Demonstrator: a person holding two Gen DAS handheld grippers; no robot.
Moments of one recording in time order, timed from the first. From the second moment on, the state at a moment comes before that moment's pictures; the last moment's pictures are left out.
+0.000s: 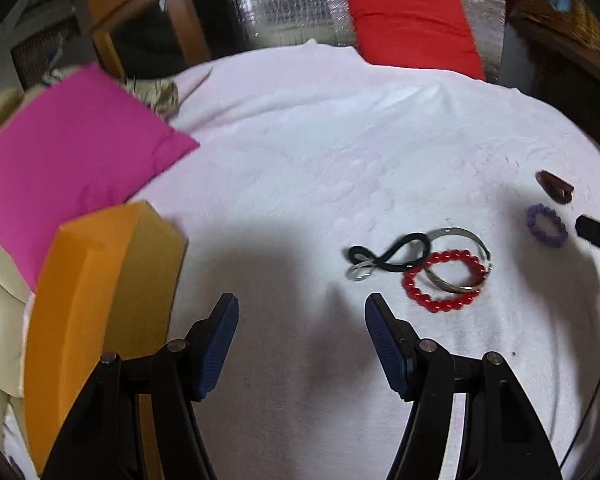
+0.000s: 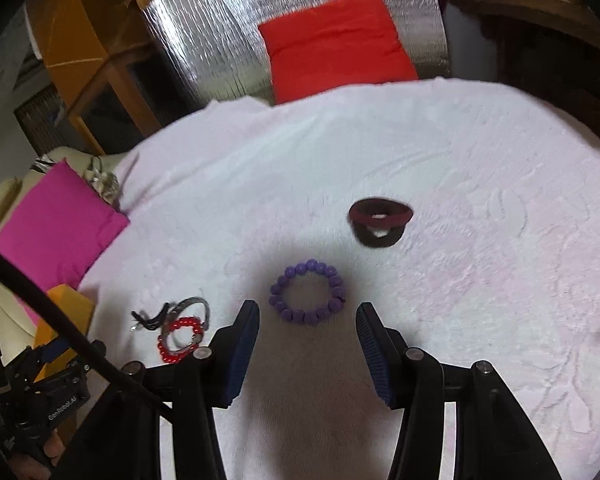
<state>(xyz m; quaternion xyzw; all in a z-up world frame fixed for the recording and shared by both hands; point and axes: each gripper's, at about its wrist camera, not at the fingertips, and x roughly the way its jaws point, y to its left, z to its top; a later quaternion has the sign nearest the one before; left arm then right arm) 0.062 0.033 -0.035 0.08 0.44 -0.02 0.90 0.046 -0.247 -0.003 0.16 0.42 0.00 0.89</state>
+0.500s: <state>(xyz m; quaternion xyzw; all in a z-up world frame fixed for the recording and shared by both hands) 0.086 0.037 -0.048 0.03 0.45 -0.12 0.88 0.076 -0.232 -0.029 0.09 0.44 -0.08 0.89</state>
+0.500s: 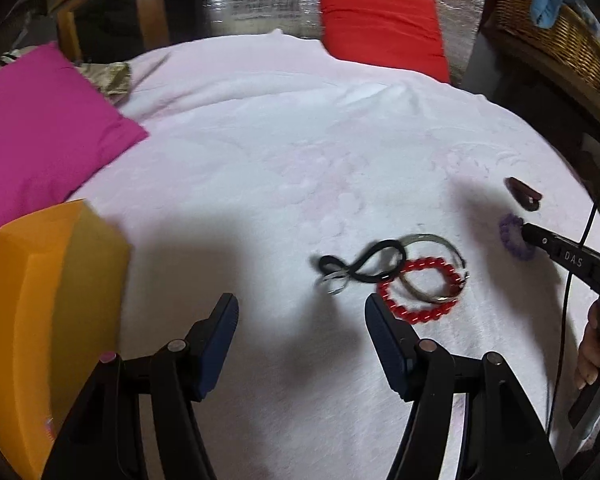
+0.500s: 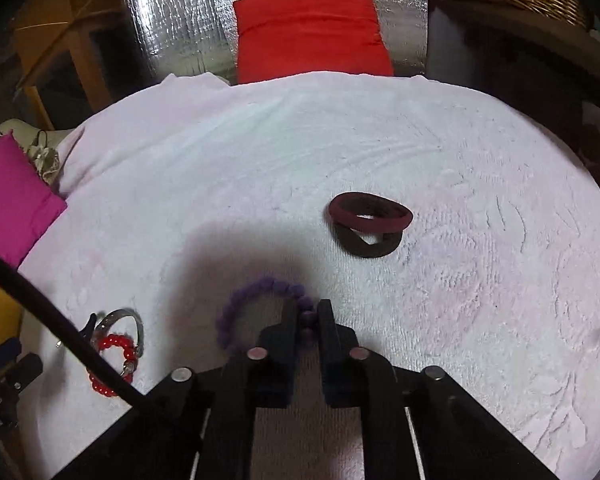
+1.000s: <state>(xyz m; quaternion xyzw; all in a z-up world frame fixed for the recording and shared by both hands) 0.125 0.018 -0.071 -0.07 0.47 -0.17 0.86 0.052 -0.244 -0.018 0.13 0.44 -0.05 0.89</state>
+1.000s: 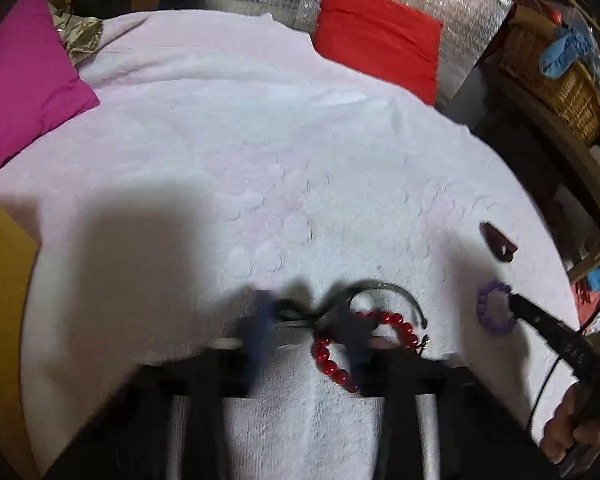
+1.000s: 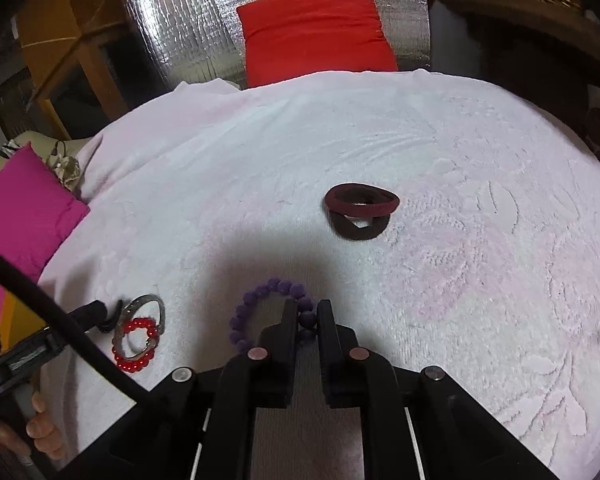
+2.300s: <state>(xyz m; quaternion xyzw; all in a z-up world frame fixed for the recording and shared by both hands) -0.009 0.148 0.036 -0.12 0.31 -0.02 0.94 0.007 -0.108 0.046 0.16 0.35 0.16 0.91</state>
